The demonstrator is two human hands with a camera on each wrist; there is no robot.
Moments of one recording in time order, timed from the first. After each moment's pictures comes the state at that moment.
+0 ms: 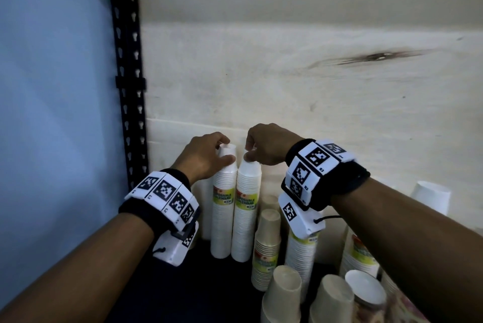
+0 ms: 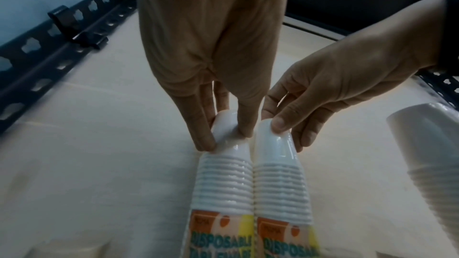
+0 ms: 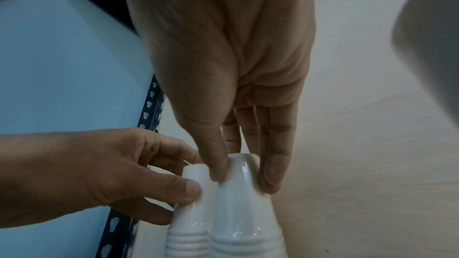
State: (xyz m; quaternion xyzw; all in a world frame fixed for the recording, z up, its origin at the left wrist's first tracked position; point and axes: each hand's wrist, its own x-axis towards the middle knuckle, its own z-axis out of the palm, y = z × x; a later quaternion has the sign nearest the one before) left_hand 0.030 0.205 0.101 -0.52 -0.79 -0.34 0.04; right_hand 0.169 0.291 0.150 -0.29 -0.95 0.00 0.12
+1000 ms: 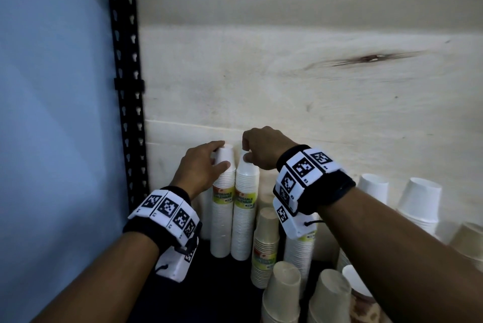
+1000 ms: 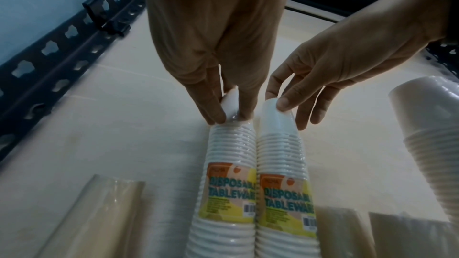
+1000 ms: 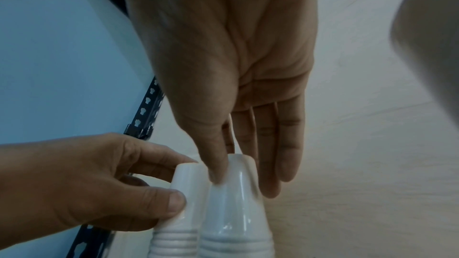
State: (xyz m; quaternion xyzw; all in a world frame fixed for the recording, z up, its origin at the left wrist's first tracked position) left_hand 0.028 0.203 0.071 -0.51 -0.75 -0.43 0.06; right_hand 0.165 0.292 0.139 -0.30 -0.94 -0.04 0.13
